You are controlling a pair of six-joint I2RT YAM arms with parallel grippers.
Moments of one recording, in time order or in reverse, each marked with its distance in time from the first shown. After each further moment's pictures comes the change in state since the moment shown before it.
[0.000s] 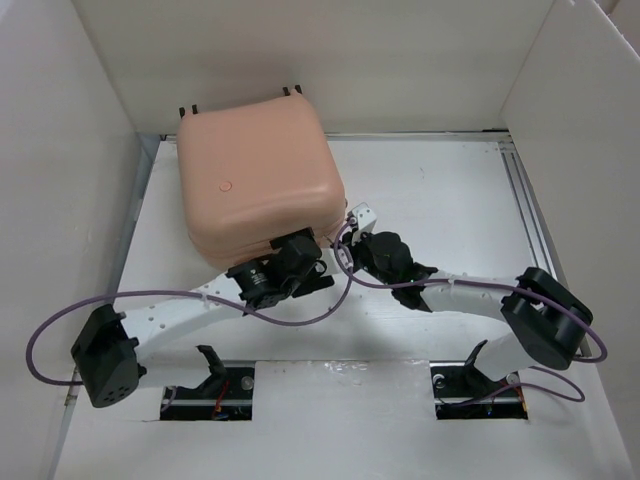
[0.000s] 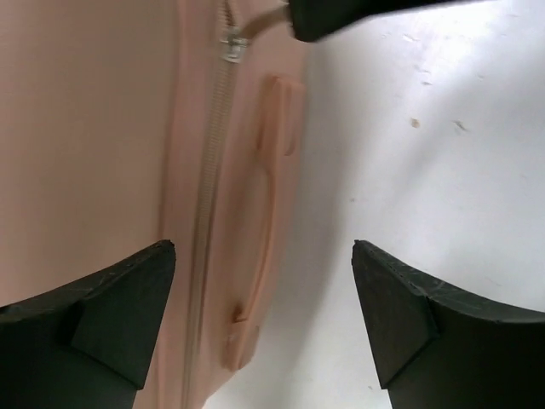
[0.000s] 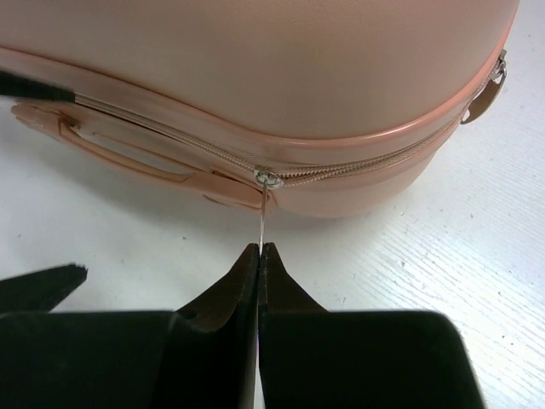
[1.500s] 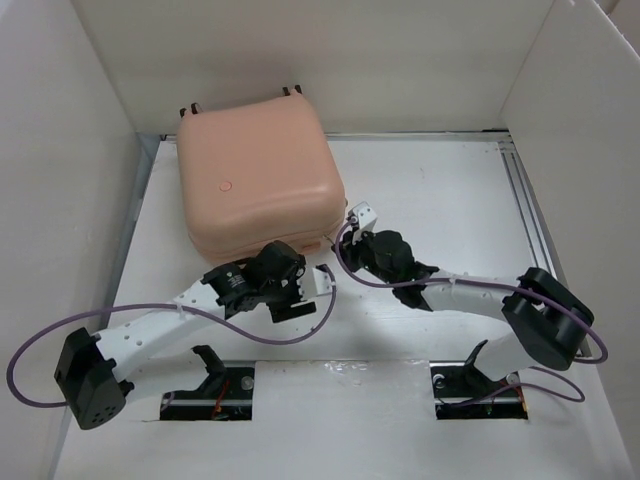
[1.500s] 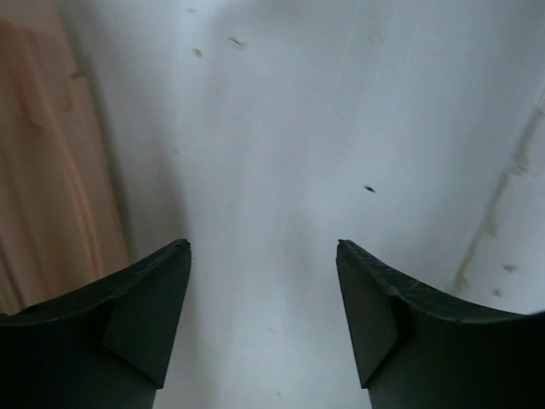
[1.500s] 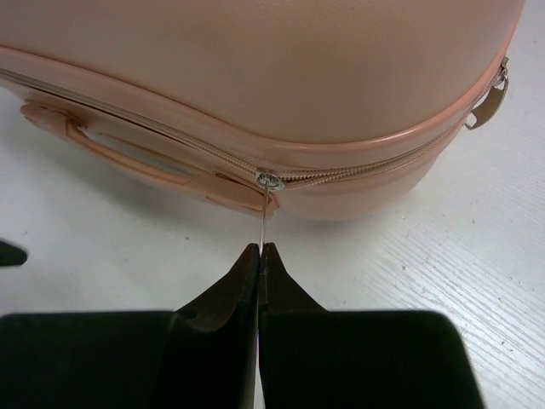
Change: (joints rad) left arm 0.084 -0.138 -0.006 -0.333 0.470 0.023; right arm -0.018 -0.004 0.000 0.005 -0.044 -0.003
